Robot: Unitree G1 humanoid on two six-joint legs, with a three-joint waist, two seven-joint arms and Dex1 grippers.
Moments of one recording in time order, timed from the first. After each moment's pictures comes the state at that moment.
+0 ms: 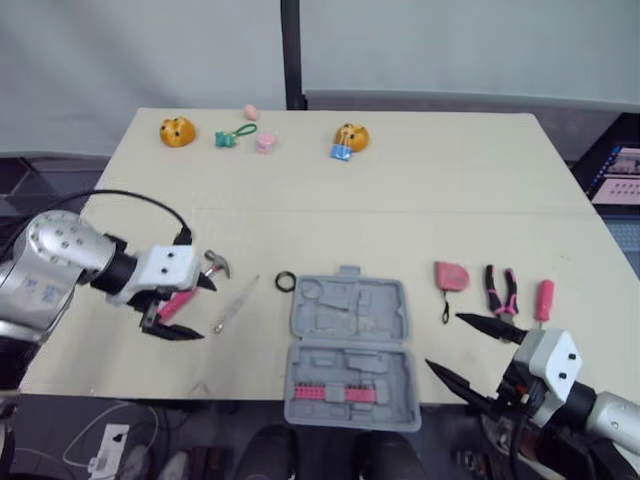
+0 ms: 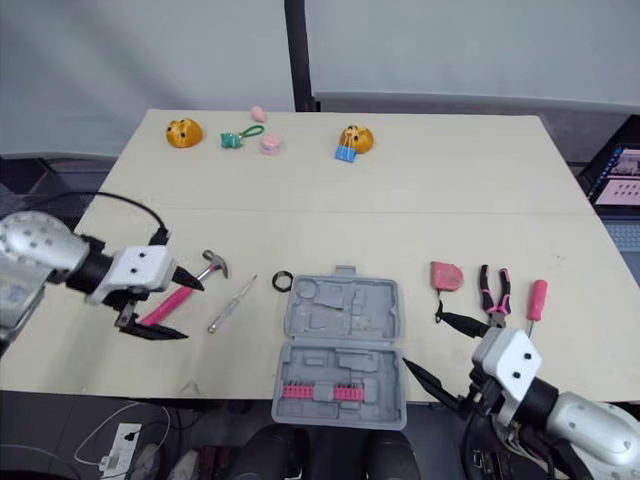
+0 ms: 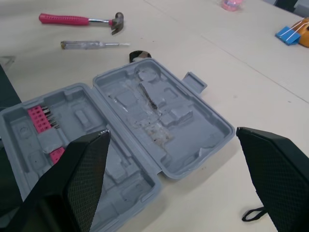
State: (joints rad) left arm -0.69 1.08 -0.27 0.08 -0.11 0.21 -1.50; right arm 0.50 -0.62 -0.36 -0.74 0.41 0.24 0.82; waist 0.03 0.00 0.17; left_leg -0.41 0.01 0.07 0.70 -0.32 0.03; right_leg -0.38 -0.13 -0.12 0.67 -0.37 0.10
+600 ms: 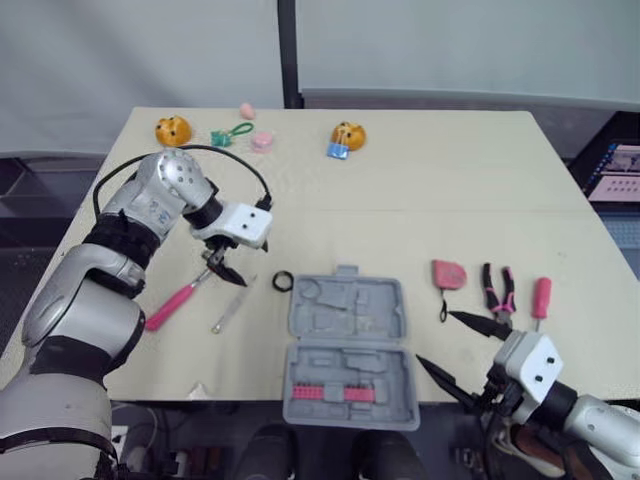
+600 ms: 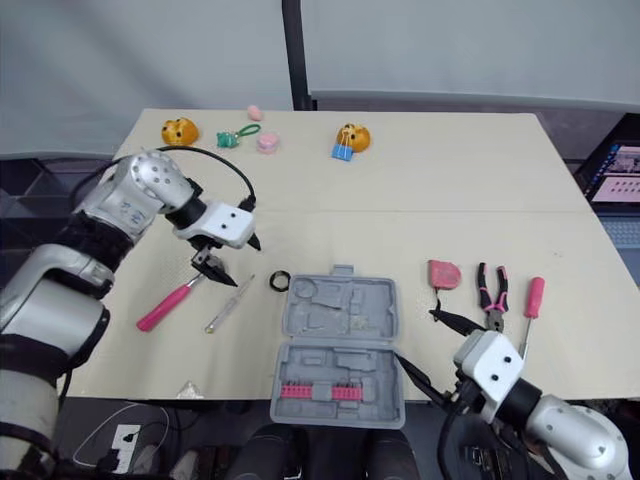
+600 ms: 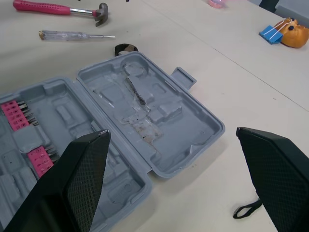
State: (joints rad) left arm -1.25 0.66 -0.69 0.95 0.11 -0.33 -1.50; right arm 0.50 -0.57 -0.26 -0.75 0.28 0.20 0.72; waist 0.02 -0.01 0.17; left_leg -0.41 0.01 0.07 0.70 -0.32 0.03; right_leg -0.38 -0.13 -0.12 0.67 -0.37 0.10
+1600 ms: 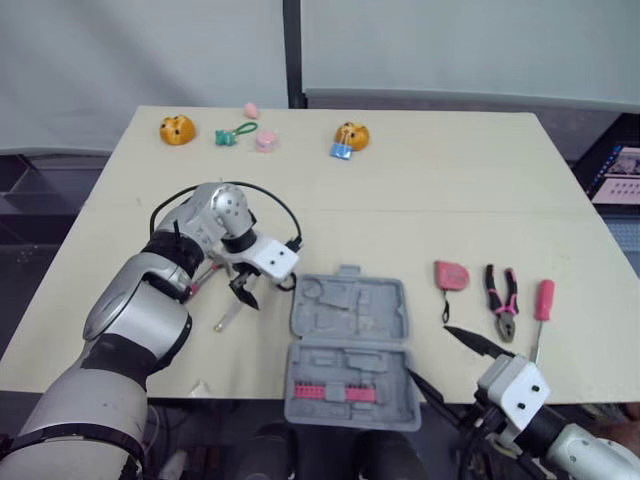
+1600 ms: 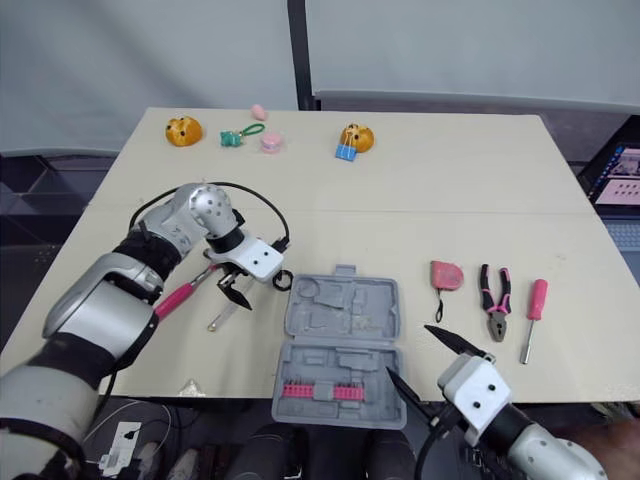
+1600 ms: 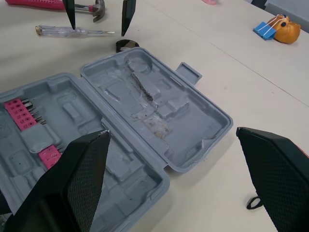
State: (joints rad) left arm -1.23 0.48 -0.64 1.10 0.33 -0.49 -1.47; right arm 0.64 -0.49 -0.17 -0.80 0.15 0.09 0.63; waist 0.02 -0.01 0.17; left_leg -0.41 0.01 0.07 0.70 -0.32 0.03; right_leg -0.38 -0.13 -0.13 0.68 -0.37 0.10
